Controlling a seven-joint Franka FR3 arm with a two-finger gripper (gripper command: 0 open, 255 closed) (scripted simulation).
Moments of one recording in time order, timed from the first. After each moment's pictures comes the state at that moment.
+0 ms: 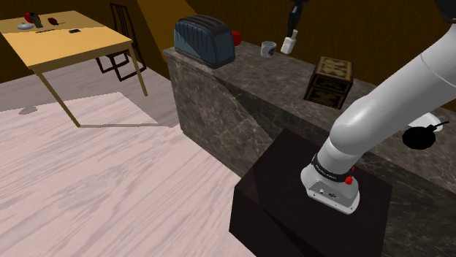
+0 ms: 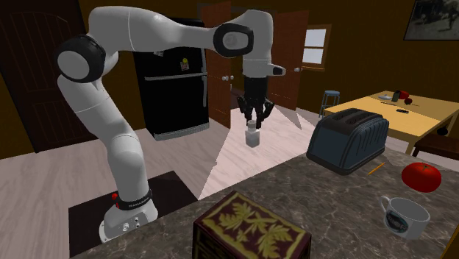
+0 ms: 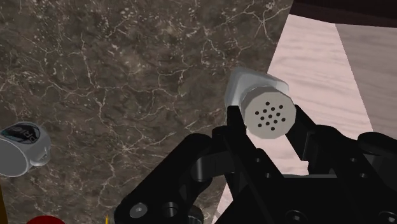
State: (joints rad) arm -0.14 -0.32 -0.40 -1.97 -0.12 1.67 -0.73
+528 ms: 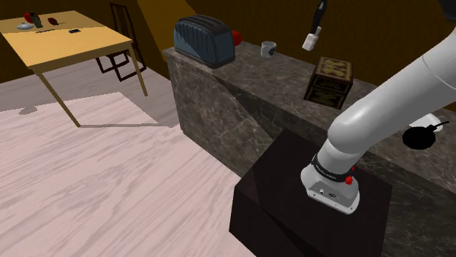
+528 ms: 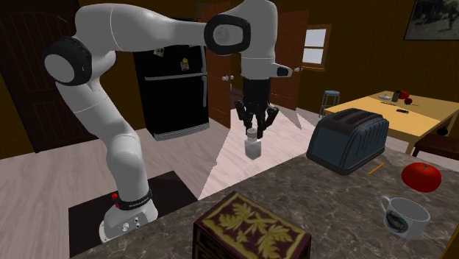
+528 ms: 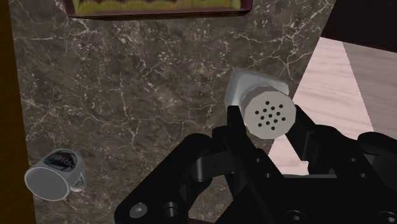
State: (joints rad) arm -0.21 -0.34 -0.52 -1.93 -0.17 1.64 -0.92
